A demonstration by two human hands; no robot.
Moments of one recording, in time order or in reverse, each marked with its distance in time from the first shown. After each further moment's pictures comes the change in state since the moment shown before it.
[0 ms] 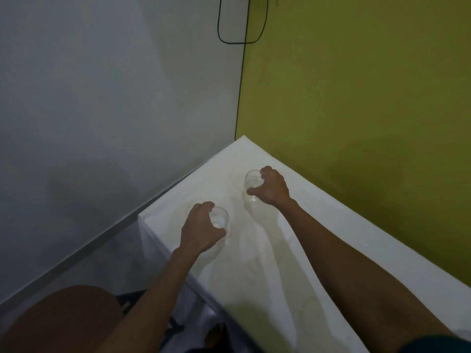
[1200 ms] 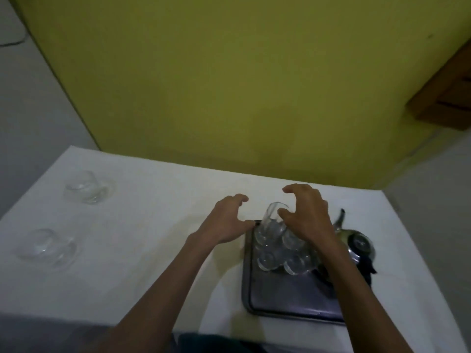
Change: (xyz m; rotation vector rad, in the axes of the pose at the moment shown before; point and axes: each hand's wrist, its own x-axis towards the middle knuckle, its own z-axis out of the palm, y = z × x) left_hand -0.177 0.263 0.214 0.151 -0.648 0.687; right_hand -0.355 0.259 -0.215 -0.148 0.421 0.450
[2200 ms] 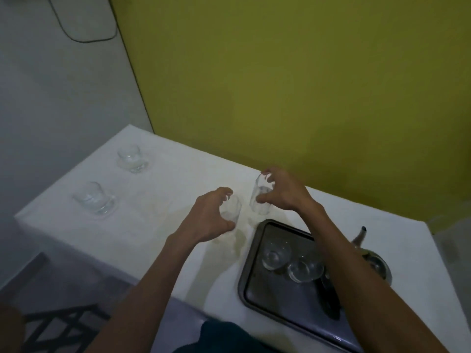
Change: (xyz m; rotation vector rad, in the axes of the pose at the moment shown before) left_hand -0.069 0.001 -0.008 0.006 0.315 -0.175; right_hand 0.063 -0.034 0.015 0.149 -0.344 -0.291
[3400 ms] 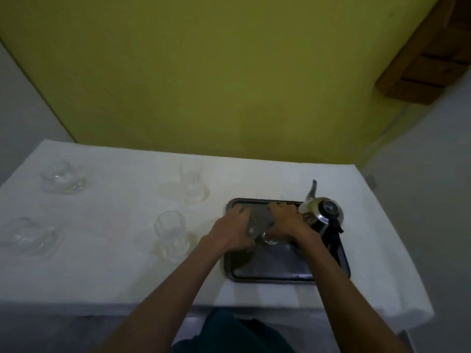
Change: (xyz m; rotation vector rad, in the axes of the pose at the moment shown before) left_hand 0.000 0.026 0.102 0.267 -0.501 0.284; right_hand -0.105 0.078 0.057 -0.249 -0.128 0.438
